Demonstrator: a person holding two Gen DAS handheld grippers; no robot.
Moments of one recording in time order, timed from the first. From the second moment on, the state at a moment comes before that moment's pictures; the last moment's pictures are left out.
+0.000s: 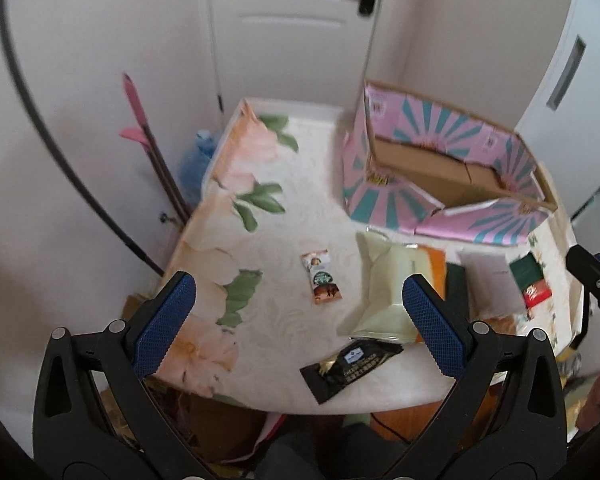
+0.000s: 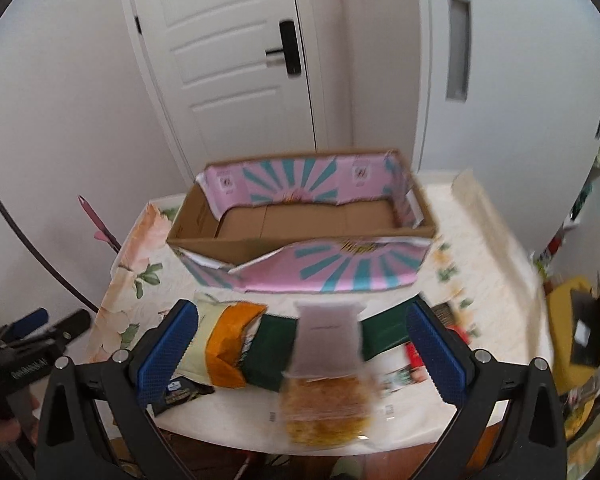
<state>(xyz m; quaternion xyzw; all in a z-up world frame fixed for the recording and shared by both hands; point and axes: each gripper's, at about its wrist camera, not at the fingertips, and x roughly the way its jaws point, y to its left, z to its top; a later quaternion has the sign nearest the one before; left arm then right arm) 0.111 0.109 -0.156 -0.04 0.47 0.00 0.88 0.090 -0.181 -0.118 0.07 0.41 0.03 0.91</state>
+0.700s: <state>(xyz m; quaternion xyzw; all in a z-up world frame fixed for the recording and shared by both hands) 0.174 0.102 -0.263 -0.01 0.54 -0.08 0.84 0.150 -0.101 -0.195 0.09 0.49 -0.01 0.87</state>
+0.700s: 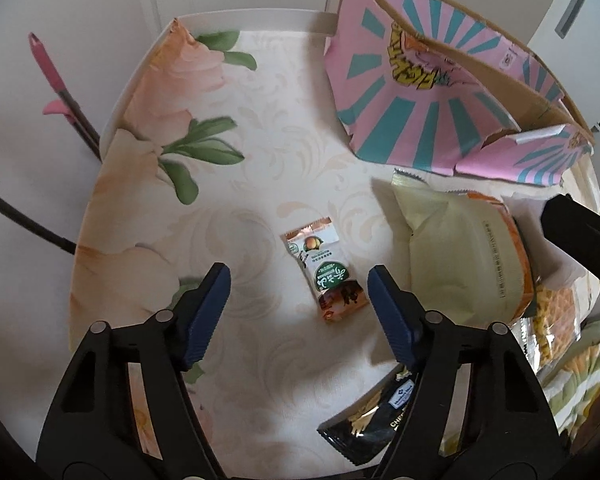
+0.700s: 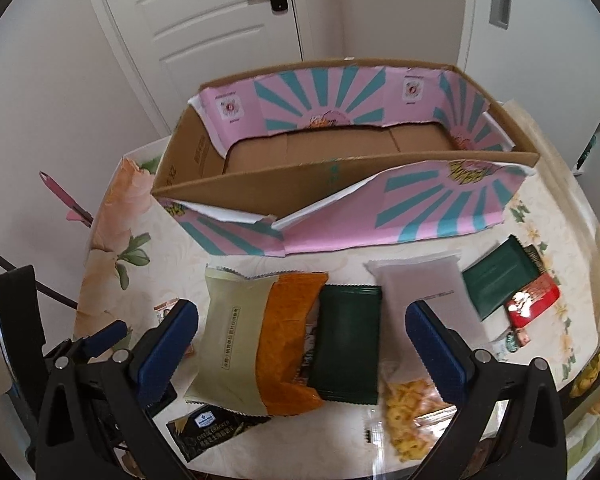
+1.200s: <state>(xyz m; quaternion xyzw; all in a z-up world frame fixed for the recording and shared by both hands) 0.181 0.091 -0.272 0.03 0.54 -0.10 0.84 0.166 -0.082 -0.218 0.09 0.51 -0.03 0.85</state>
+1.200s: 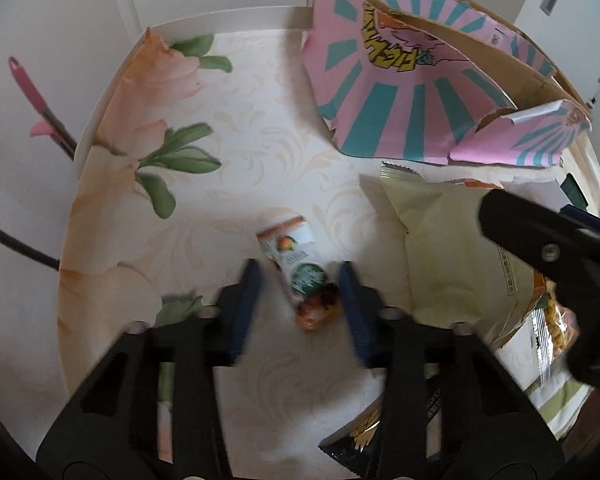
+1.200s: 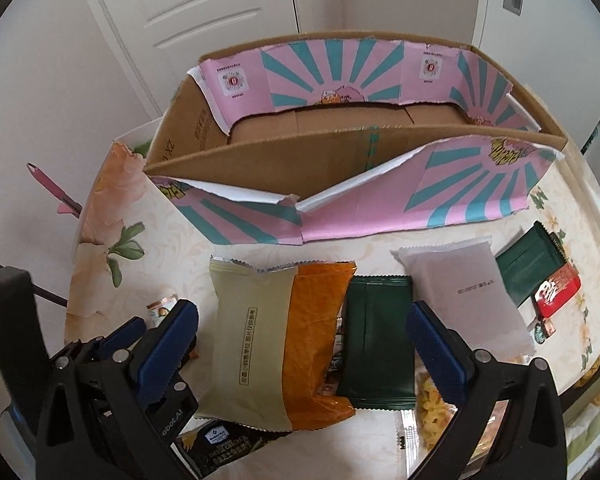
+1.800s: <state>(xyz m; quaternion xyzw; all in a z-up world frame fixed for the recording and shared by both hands) 0.187 0.104 -0.270 0.01 0.53 -0.13 0.84 0.174 -0.052 -0.240 0.05 0.53 -0.02 0.85</state>
